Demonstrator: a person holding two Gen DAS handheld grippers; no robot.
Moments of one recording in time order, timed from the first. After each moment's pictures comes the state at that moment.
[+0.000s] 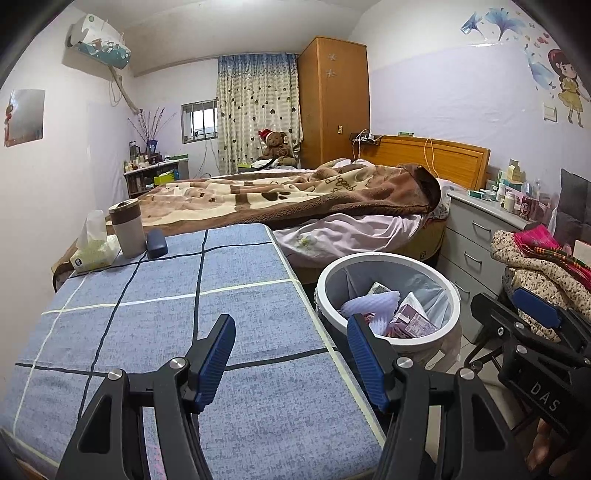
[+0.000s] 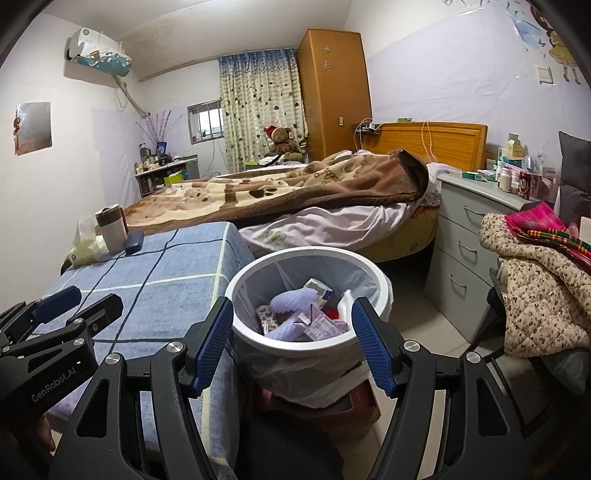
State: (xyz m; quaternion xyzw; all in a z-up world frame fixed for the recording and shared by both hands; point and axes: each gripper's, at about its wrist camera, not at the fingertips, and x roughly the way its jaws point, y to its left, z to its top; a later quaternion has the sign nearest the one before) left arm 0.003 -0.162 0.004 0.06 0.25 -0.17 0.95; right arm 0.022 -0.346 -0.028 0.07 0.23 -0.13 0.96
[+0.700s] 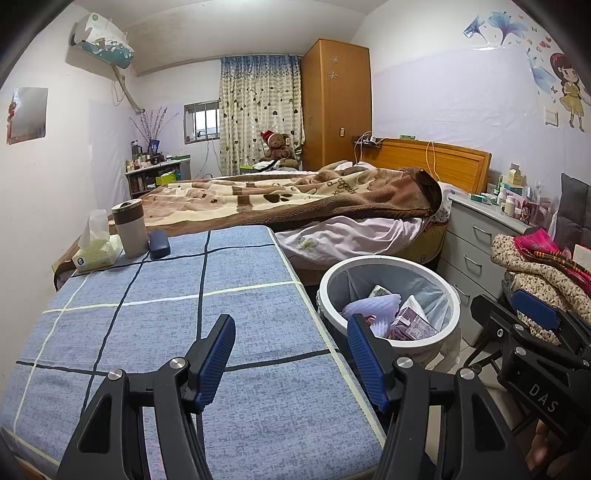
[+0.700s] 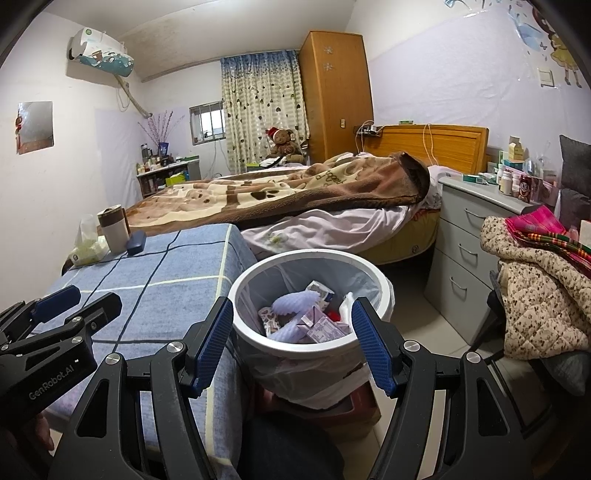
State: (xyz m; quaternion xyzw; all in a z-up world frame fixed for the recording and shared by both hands) left arm 0.001 -0.161 0.008 0.06 0.25 -0.17 0.95; right arm 0.022 -0.338 -0.026 0.07 0.23 -0.13 0.96
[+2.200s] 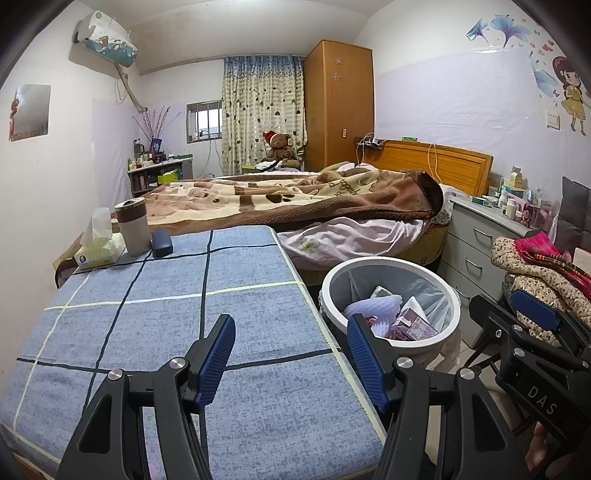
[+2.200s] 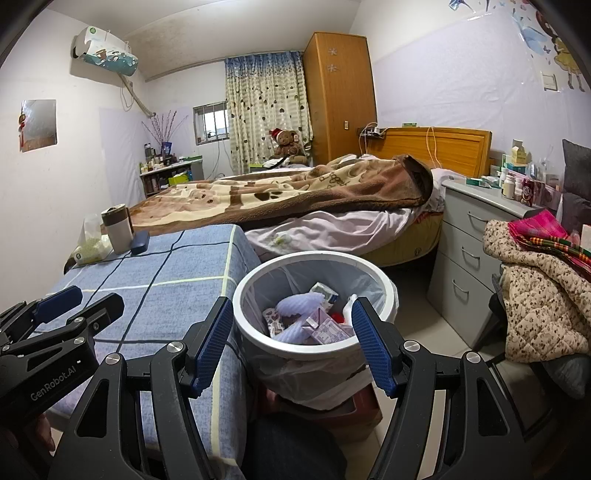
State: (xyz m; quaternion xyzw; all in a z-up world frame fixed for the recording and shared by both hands) left arm 0.002 -0.156 0.012 0.05 0.25 -0.17 0.95; right arm 0.023 -0.328 -0.022 0.06 0.23 -0.12 0.96
